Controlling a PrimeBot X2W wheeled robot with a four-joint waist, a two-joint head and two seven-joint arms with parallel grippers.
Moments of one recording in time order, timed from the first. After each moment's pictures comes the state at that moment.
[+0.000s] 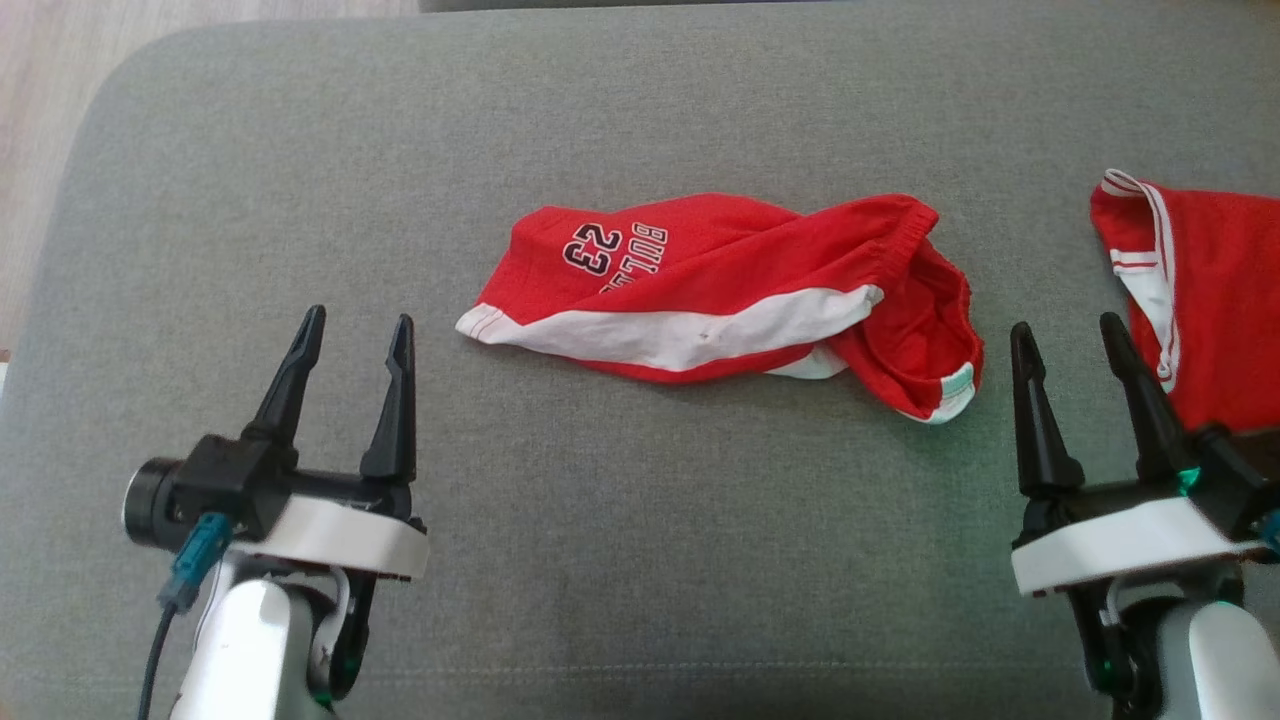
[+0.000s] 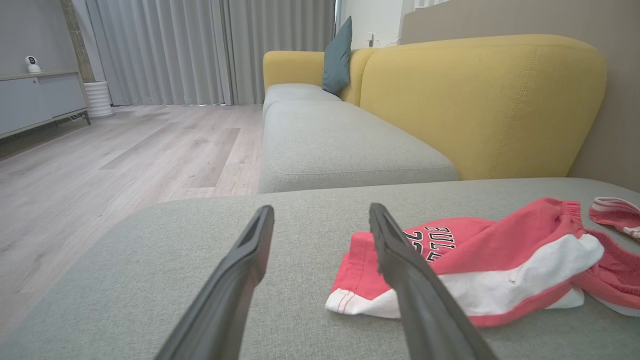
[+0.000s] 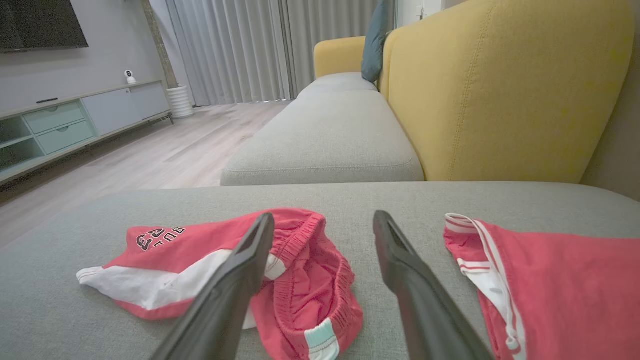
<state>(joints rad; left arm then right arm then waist) -0.13 0.09 -0.15 0.10 -0.12 -0.05 -0.26 0.00 -0.05 -0.01 -0.12 0.13 0.13 0.02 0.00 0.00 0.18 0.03</state>
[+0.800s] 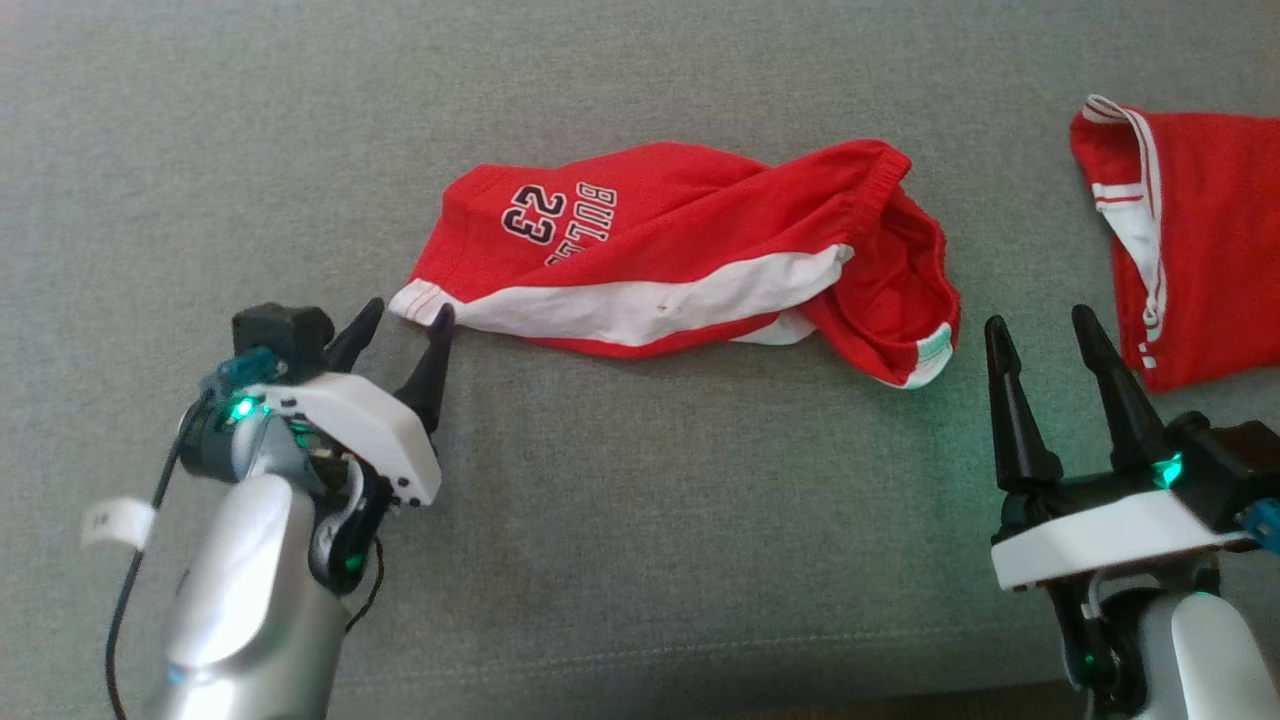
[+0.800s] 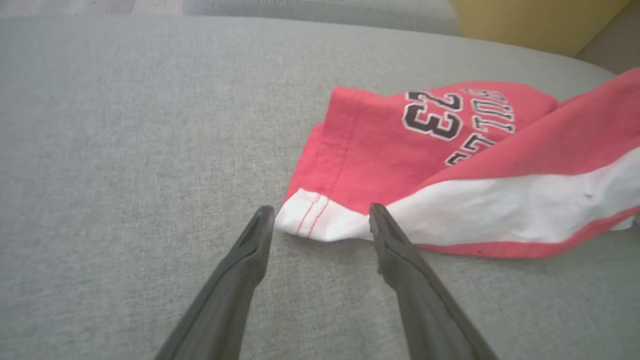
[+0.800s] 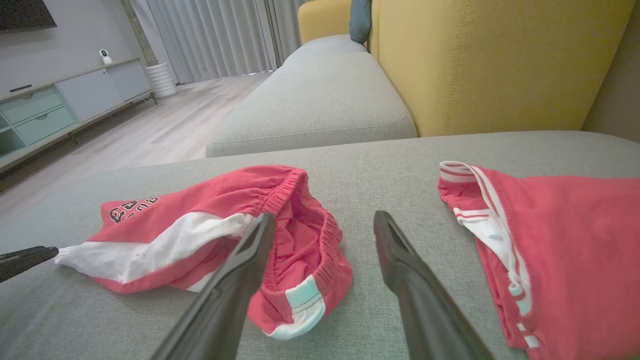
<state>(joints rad) -0.37 0.10 -0.20 0.43 -0.27 -0.11 0.05 -0.01 -0.05 0.02 -0.11 0.18 0.13 0.02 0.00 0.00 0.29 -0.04</state>
